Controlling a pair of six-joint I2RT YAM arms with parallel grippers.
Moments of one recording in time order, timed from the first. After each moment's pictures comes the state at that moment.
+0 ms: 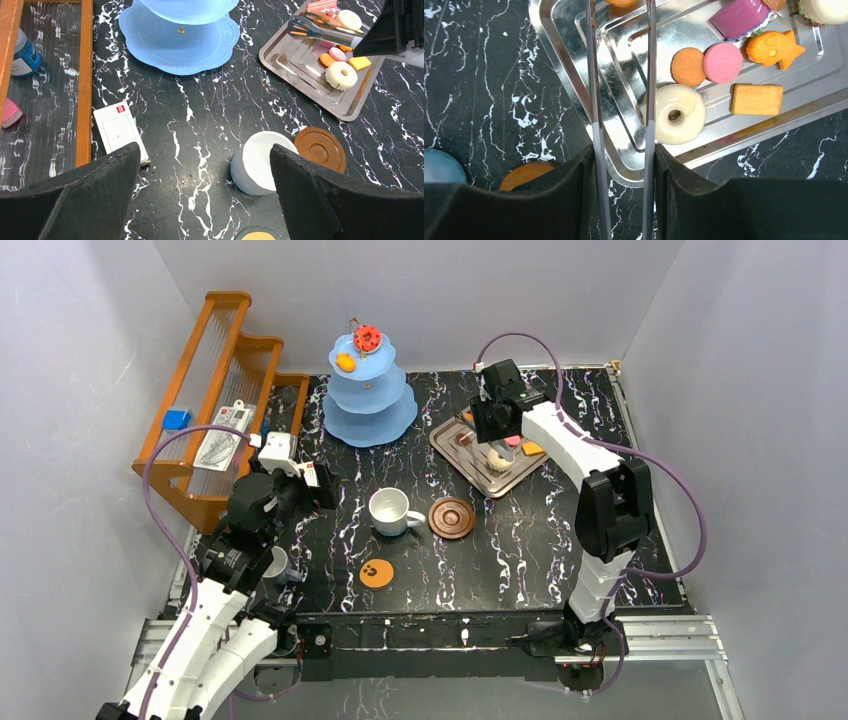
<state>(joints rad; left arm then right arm) -0.38 0.64 0.71 -0.33 -0.10 -0.18 0.43 1.84 1.59 -0.69 0.07 0.11</state>
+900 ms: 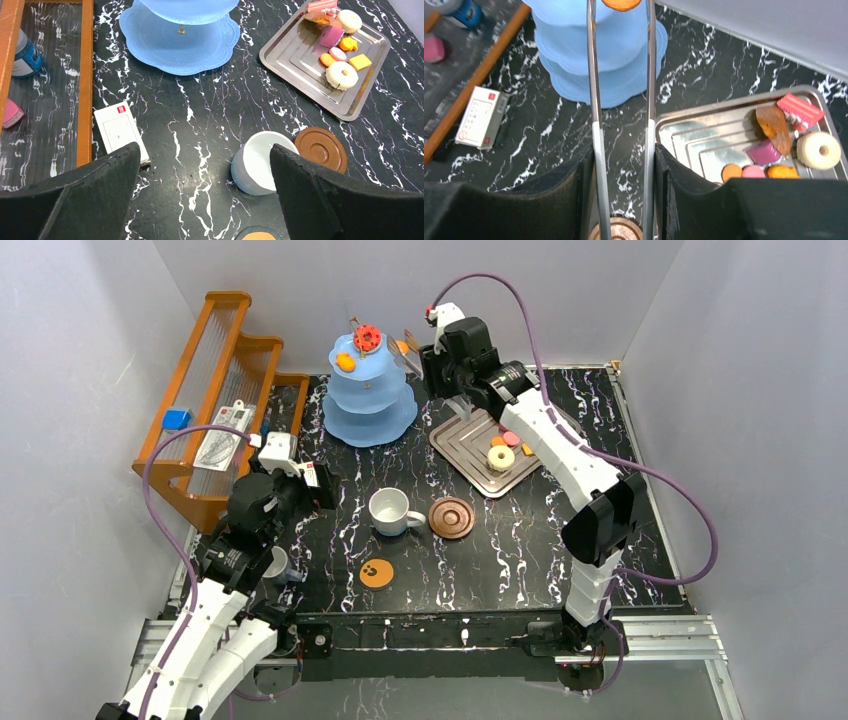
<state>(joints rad) -0.38 0.64 0.71 -0.33 -0.10 -0.18 0.63 1.85 1.99 -0.66 0.07 0.11</state>
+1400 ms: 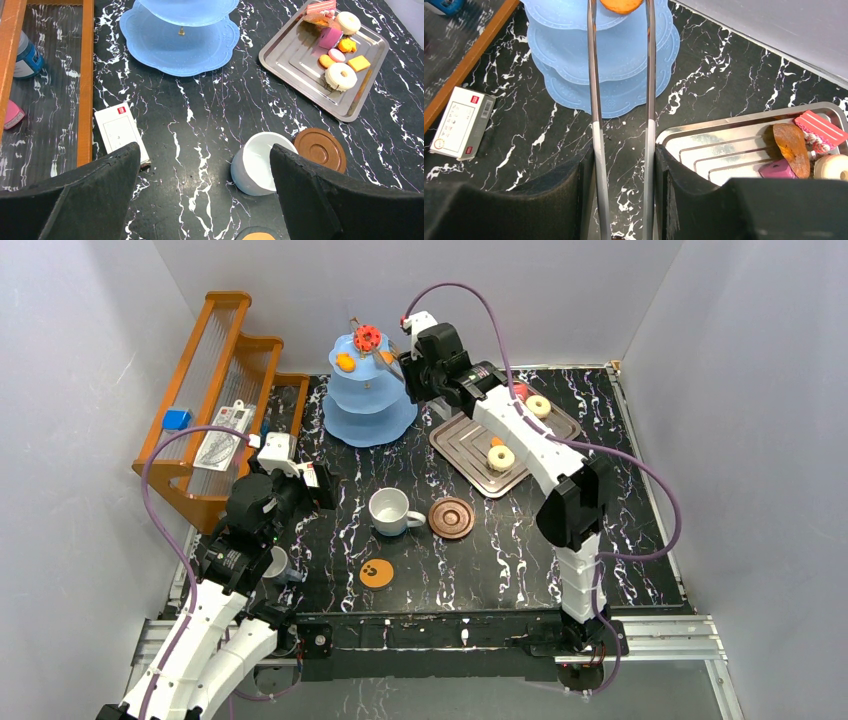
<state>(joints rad) -0.38 0.63 0.71 -0.33 -0.10 -0.18 0.68 2.03 2.14 -0.64 0.10 0.08</state>
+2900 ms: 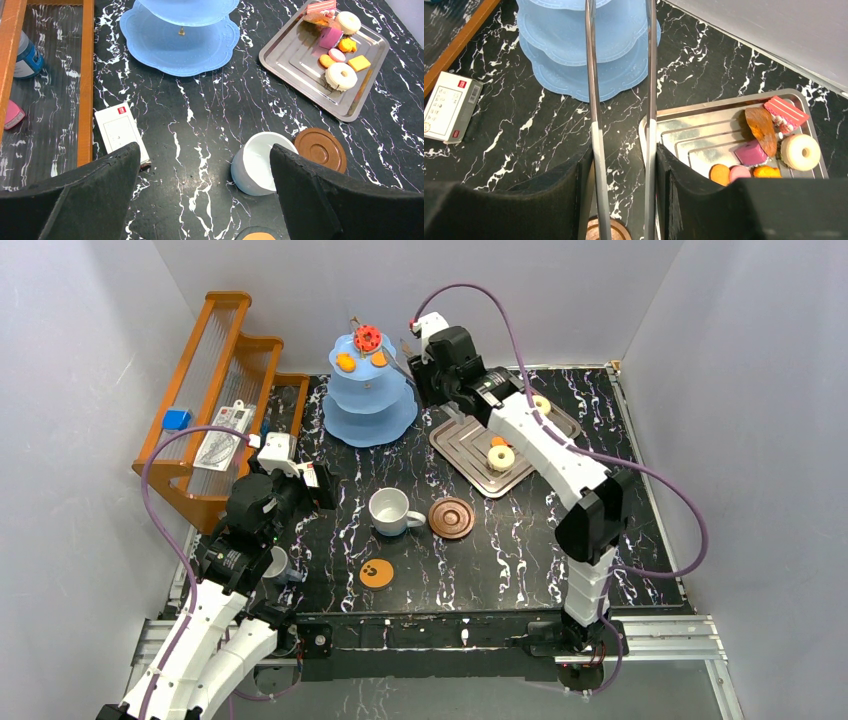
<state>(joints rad) -0.38 0.63 0.71 -0.33 -0.10 -0.18 0.69 1.92 2.03 -0.64 0.16 0.03</state>
